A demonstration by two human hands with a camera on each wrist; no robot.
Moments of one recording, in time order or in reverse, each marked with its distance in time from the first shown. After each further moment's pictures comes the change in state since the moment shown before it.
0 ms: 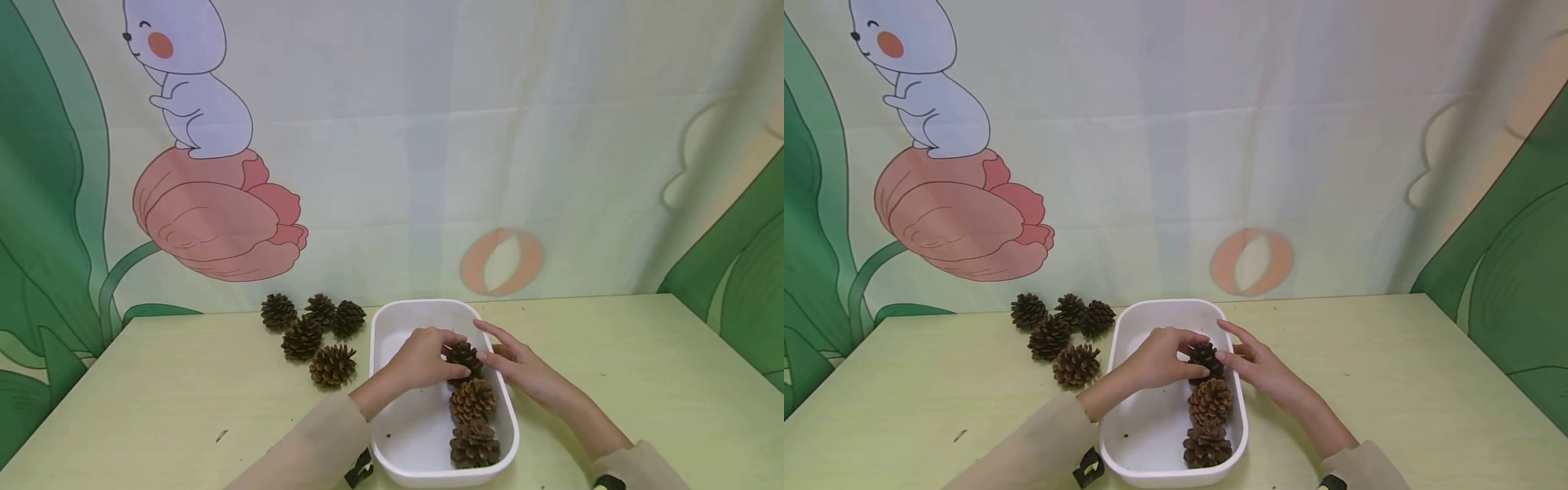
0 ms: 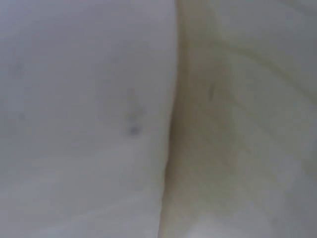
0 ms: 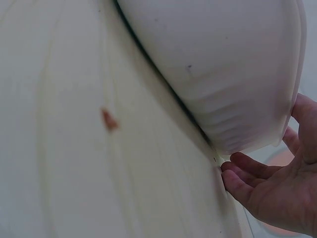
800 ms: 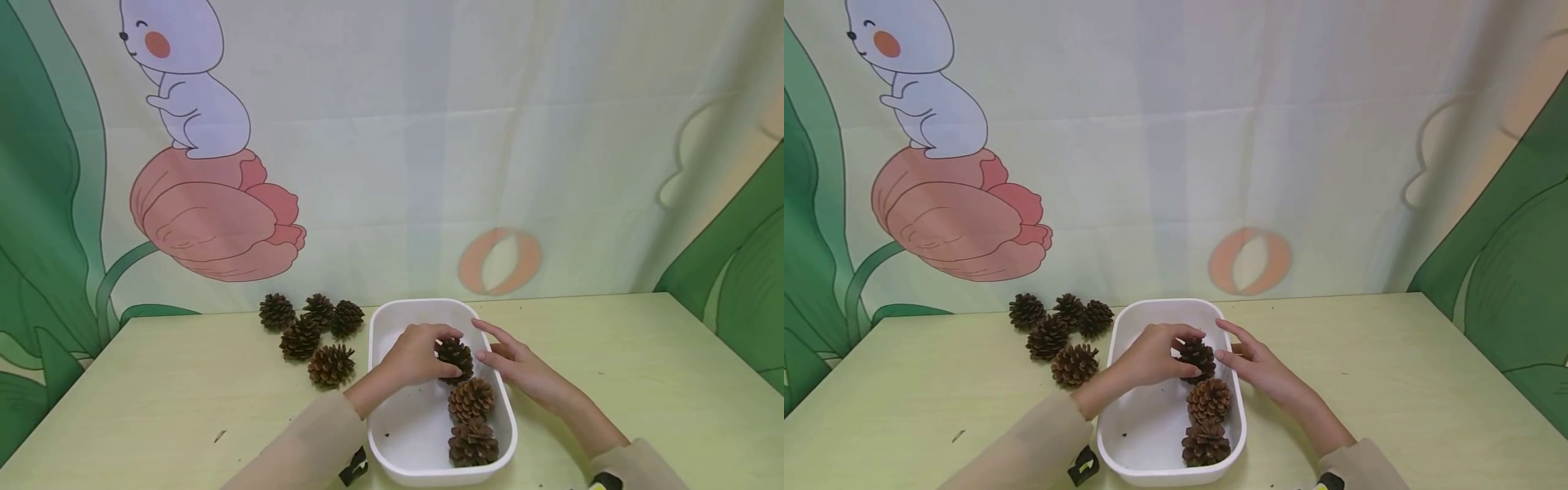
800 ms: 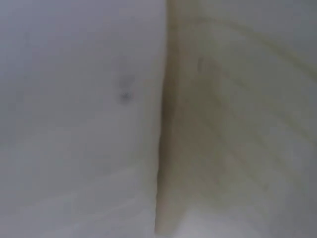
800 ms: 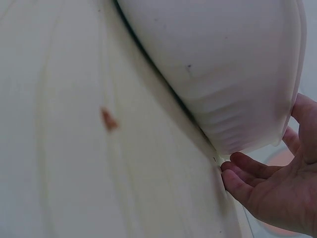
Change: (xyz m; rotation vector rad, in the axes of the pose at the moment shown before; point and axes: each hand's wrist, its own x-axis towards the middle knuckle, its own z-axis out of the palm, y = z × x) left_hand -0.003 -0.003 -0.005 0.040 0.049 0.017; right_hand 0.000 -0.001 -0.001 -0.011 0.006 0.014
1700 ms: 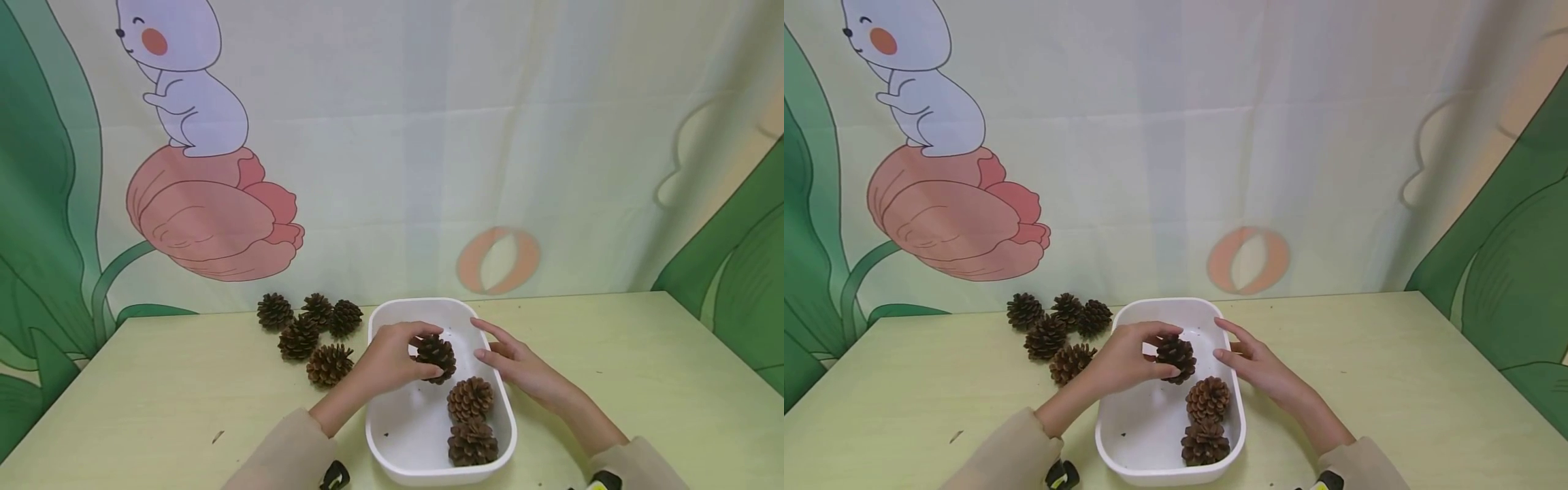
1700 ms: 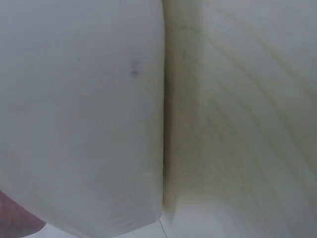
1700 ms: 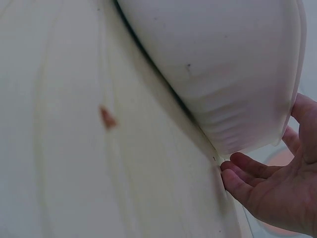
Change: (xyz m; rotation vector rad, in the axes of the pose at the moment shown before) left_hand -0.027 -0.011 -0.017 -0.161 0.111 0.079; right_hand 0.000 0.000 -0.001 0.023 -0.024 -0.008
